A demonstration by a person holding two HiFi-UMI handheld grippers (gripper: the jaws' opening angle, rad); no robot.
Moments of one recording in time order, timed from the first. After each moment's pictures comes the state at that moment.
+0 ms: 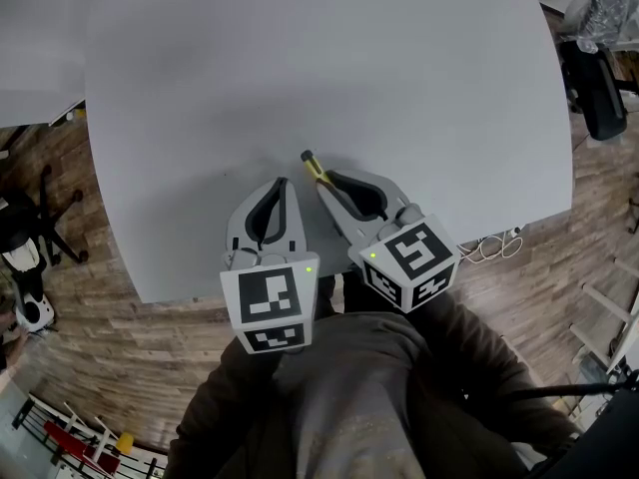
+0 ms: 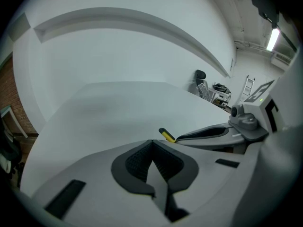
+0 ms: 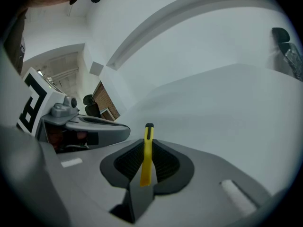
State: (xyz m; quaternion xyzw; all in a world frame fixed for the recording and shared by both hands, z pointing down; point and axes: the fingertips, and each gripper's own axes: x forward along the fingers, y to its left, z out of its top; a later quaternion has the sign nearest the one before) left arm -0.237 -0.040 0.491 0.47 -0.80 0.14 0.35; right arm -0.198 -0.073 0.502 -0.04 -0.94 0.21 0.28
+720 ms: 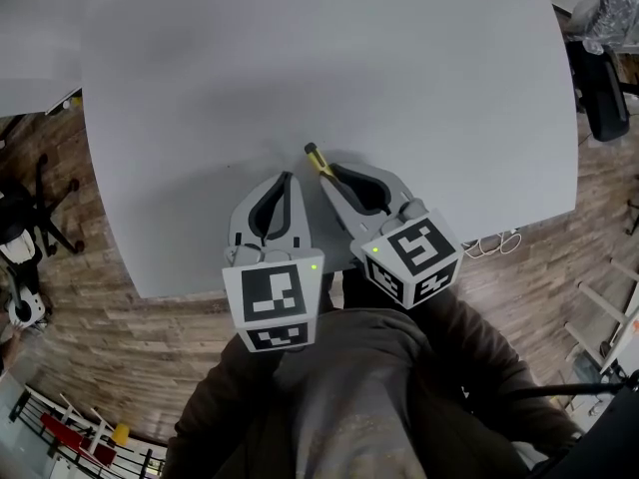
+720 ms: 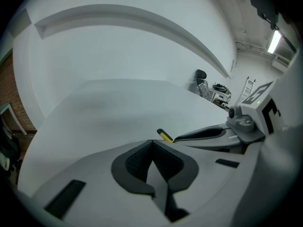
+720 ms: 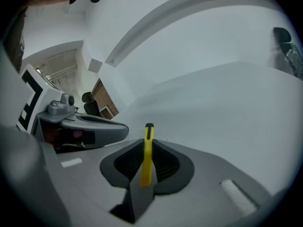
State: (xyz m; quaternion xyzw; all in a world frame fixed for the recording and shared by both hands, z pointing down) left arm -0.243 -0.034 0.502 0.47 -0.80 0.13 0.36; right arm -0.208 -0.068 0.517 -0.03 -0.93 0.21 0.29
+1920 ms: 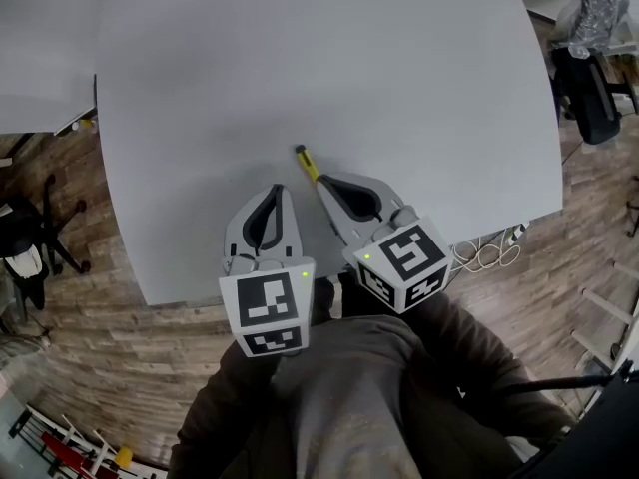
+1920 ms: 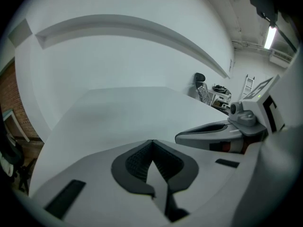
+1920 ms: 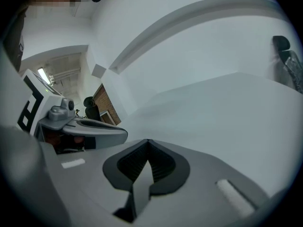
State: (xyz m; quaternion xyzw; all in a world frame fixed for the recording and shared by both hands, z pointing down) left arm -0.243 -0.023 0.459 0.47 -0.81 0.14 0.32; right arm -0.209 -0.064 0.468 -0.03 -0.95 0.19 0.25
